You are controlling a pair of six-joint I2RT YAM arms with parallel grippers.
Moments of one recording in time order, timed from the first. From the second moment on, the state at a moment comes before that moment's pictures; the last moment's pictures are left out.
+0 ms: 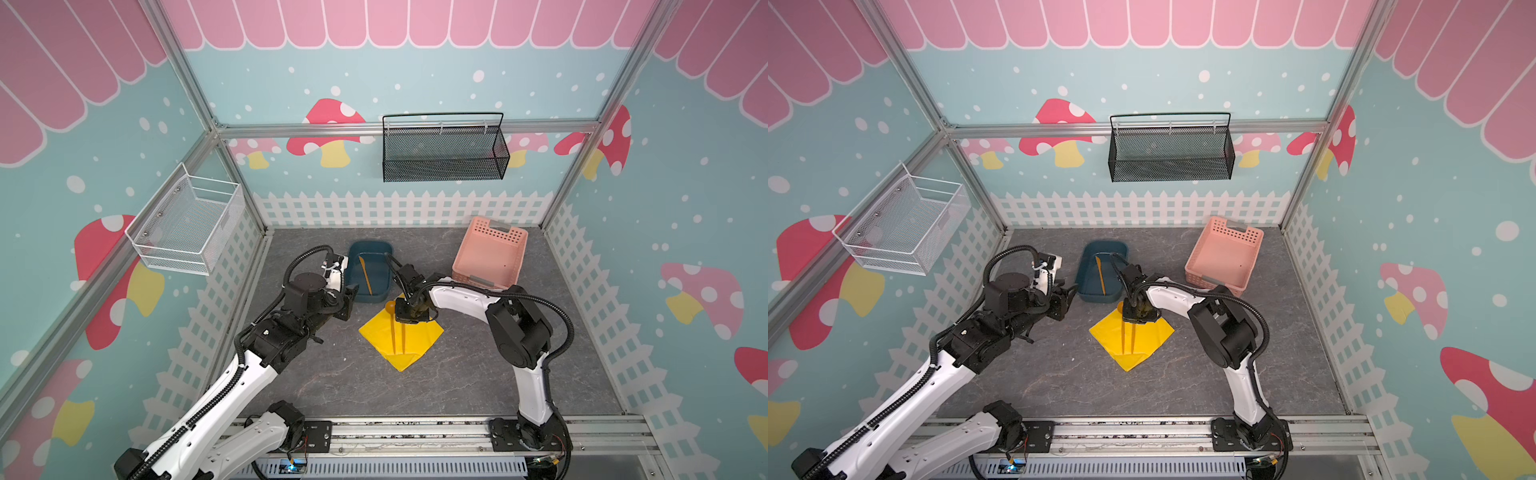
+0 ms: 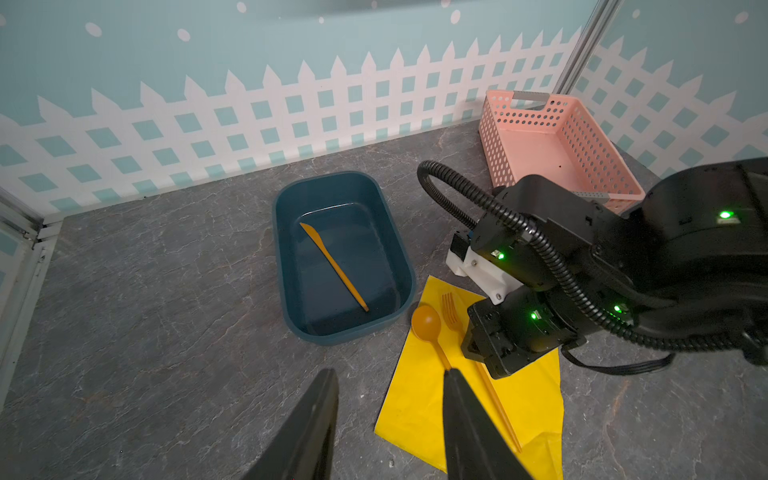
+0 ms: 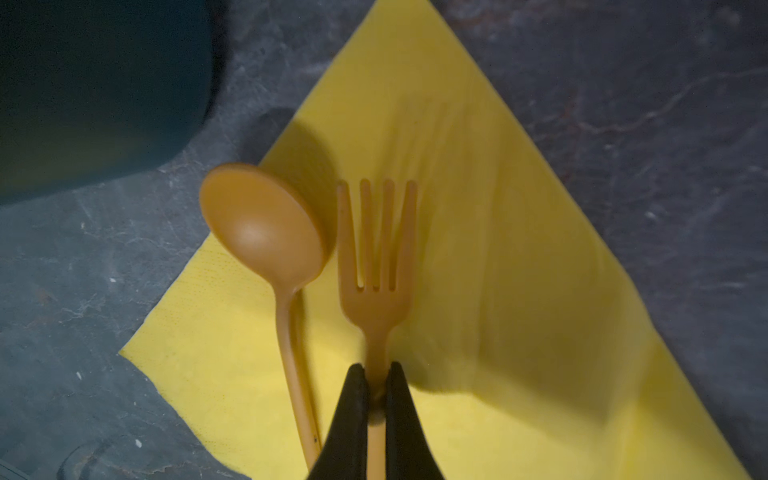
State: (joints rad) left arm -0.52 0.92 0.92 -0.46 -0.09 -0.10; right arm 0.73 2.06 1.47 -0.68 -0.12 0.74
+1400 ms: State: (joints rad) left arm -0.52 0.92 0.92 -0.46 -0.09 -0.10; right arm 0.73 2.08 1.50 -0.68 -0.12 0.73
